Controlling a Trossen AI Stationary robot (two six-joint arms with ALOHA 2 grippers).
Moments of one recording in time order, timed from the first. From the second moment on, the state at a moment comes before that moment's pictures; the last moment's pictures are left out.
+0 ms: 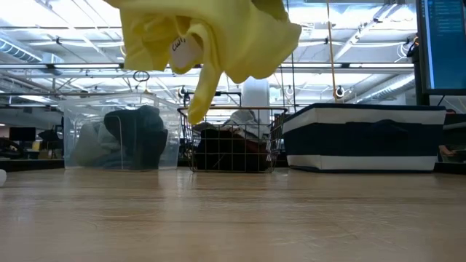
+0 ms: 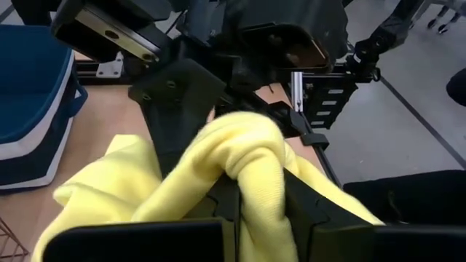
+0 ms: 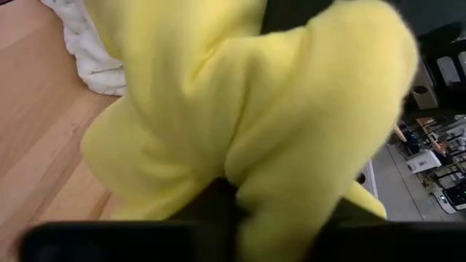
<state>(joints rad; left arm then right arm) -0.26 1.47 1.24 -0.19 0.02 -0.14 0.43 1.56 1.10 0.06 0.59 -0.47</state>
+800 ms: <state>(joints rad) -0.25 1.38 1.24 -0.20 0.00 -0.13 0.54 1.45 1.09 0.12 1.04 -0.64</state>
